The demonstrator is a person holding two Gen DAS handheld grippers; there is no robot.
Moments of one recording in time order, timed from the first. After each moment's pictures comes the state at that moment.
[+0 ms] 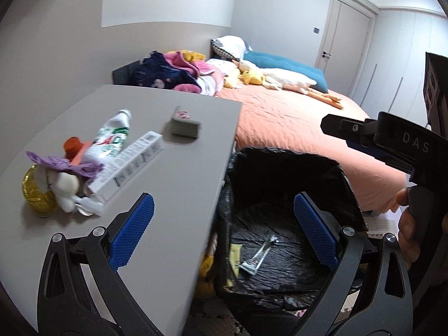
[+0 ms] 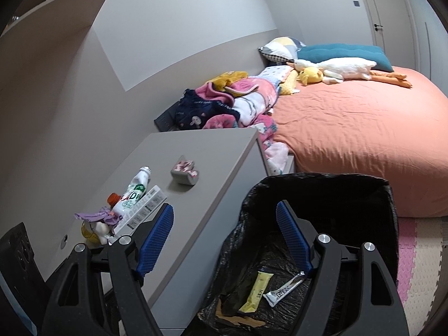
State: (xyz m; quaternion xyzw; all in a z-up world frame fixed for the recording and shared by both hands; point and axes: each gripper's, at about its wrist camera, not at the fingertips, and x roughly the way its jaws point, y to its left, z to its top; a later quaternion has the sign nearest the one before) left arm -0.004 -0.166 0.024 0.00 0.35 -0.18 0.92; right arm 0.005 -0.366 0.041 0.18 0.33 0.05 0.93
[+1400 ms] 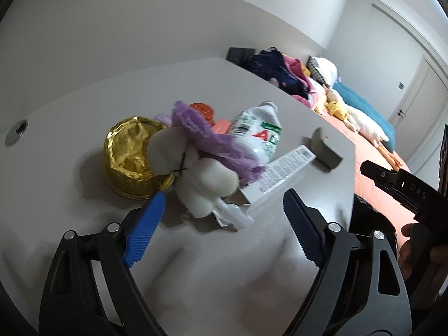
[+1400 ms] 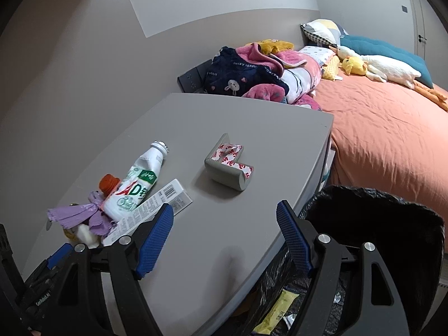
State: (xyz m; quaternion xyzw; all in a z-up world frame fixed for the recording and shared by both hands) left arm 0.043 -0.016 -0.013 -0.15 0.37 0.02 0.91; right arm 0.129 -0.270 -0.004 0.10 0.40 0.12 0.90
